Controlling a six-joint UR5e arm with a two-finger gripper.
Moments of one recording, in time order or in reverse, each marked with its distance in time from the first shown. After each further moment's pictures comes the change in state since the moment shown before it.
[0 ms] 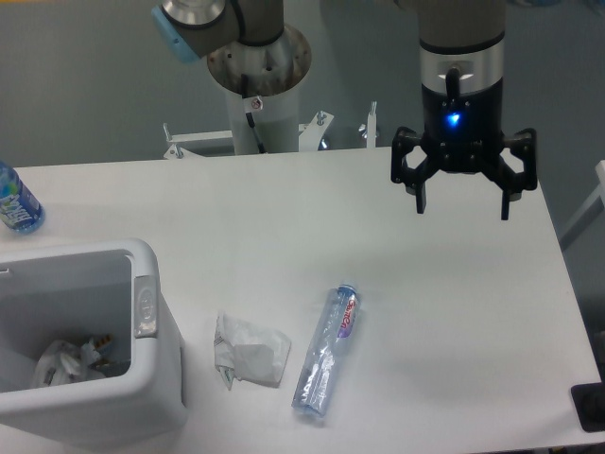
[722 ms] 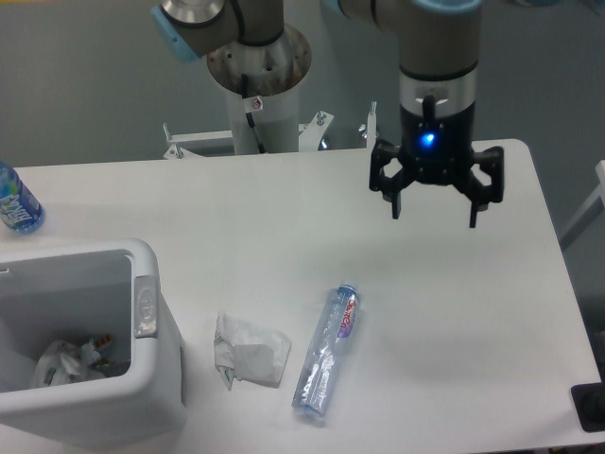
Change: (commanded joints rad) arm -0.015 0.028 -0.190 0.029 -0.008 -0.055
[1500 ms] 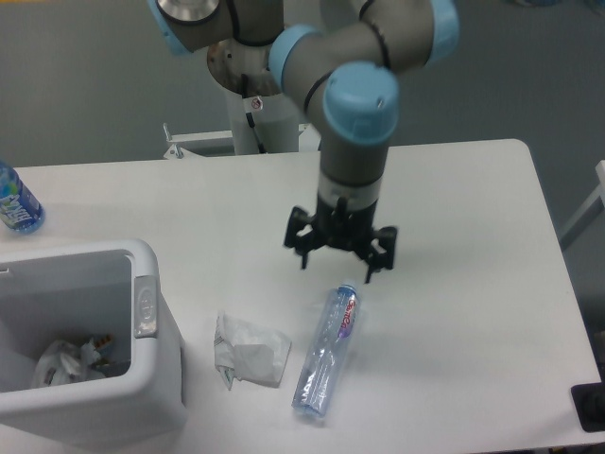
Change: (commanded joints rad) arm -0.178 -0.136 -0.114 0.075 -0.126 -0.287
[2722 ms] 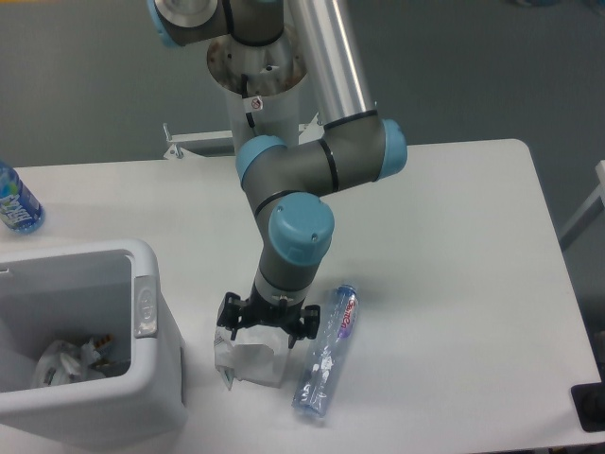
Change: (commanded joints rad) arm -0.120 -0.227 0.009 0.192 -0.051 -0.230
